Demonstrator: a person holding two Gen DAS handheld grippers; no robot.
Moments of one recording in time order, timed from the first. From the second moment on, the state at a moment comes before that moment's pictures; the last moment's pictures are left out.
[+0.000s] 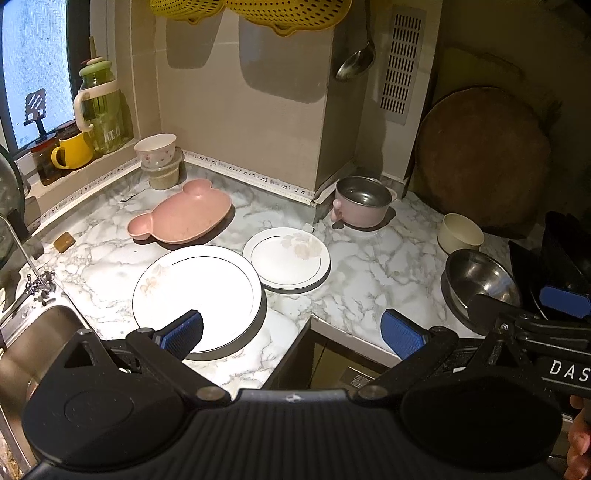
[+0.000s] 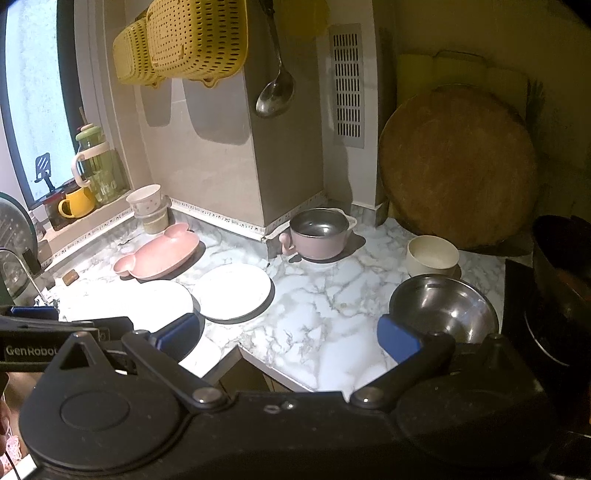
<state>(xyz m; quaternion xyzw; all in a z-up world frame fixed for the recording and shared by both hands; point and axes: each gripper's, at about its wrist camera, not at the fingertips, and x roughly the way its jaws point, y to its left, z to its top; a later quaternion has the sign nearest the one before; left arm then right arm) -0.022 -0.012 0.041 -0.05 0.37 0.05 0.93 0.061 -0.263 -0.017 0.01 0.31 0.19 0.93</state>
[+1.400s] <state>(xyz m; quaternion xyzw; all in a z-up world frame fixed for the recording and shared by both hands) -0.006 -0.008 0.043 -0.05 0.36 0.03 0.93 0.071 -0.261 -0.015 0.03 0.31 0.19 0.93</state>
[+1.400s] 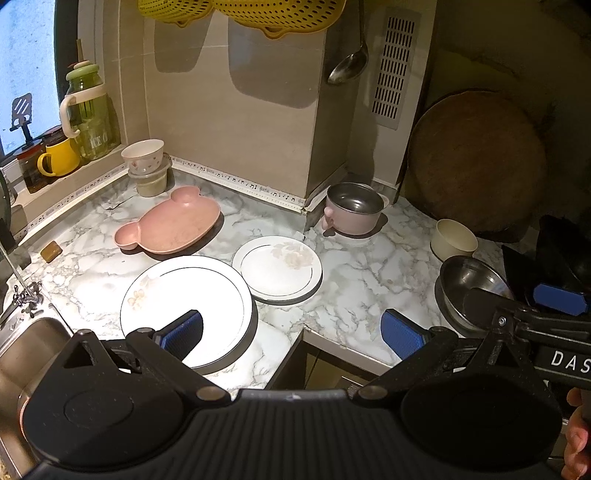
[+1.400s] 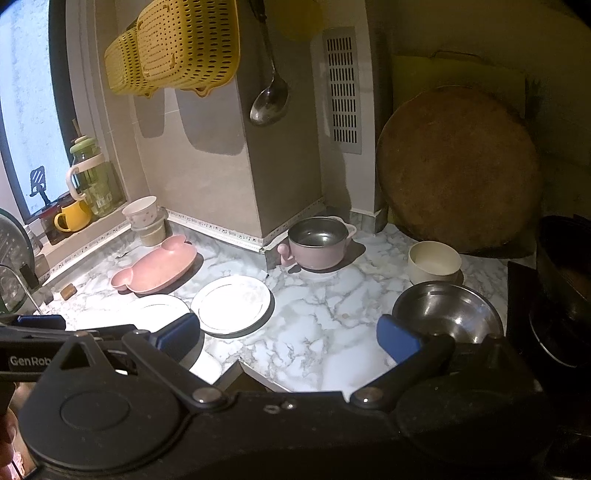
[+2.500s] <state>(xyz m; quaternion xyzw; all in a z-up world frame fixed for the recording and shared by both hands) 0.089 0.088 -0.004 -0.11 0.37 0.00 0.92 0.148 -0.188 -0.046 0.00 0.31 0.20 0.93</state>
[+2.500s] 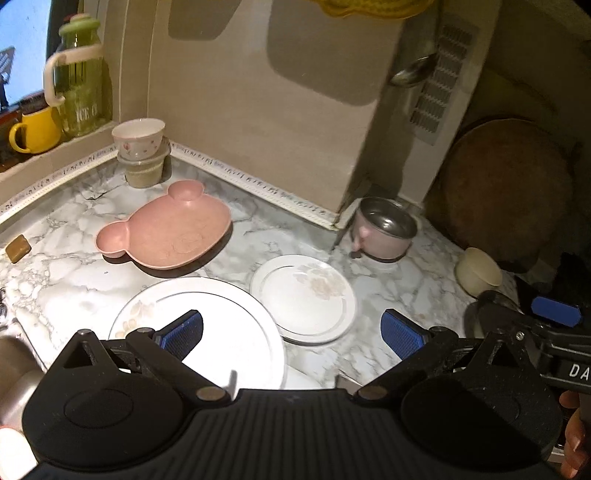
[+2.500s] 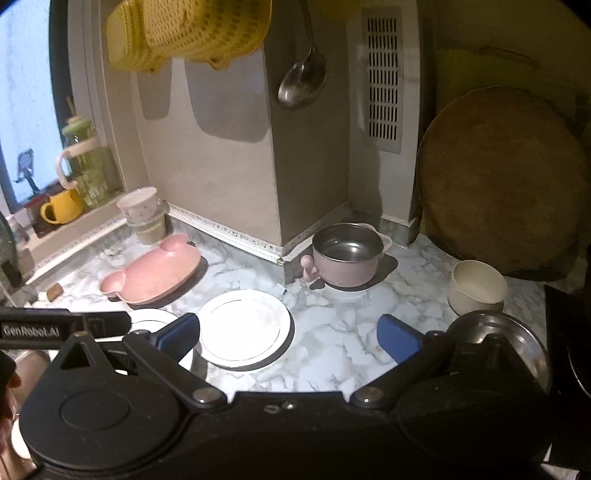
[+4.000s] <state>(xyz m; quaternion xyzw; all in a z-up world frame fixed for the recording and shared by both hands) 0.301 0.123 -0.149 -0.08 0.52 -0.08 0.85 0.311 -0.115 -0.202 0.06 0.52 0.19 0.83</state>
